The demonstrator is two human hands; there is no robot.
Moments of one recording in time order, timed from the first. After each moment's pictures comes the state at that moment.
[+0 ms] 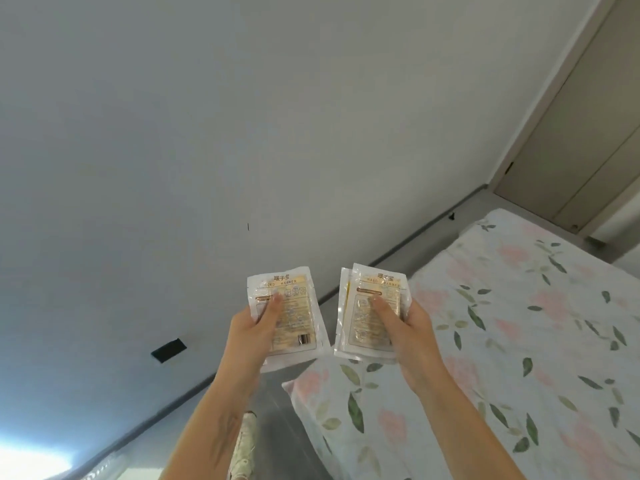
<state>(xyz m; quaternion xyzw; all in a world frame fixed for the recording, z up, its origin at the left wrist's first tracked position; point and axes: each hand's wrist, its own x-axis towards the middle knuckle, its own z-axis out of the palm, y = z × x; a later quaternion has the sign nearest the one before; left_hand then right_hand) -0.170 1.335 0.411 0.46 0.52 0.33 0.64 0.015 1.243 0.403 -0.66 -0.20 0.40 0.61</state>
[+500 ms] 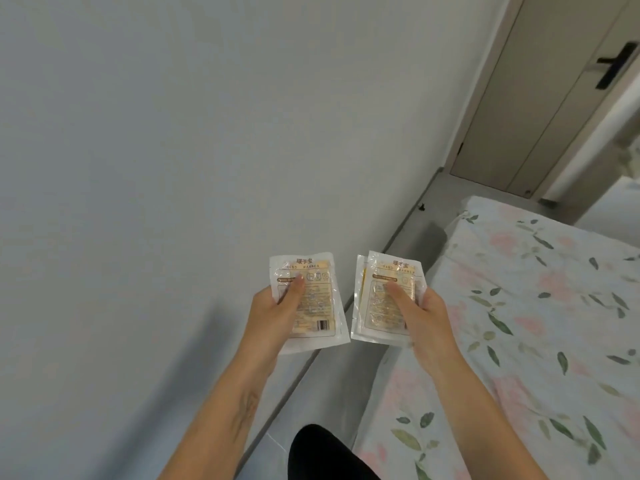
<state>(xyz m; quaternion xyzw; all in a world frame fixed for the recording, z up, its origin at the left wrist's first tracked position) -0.112 1.625 0.441 0.58 0.41 0.24 0.66 0.039 1.491 0.411 -0.66 -0.09 0.29 0.68</state>
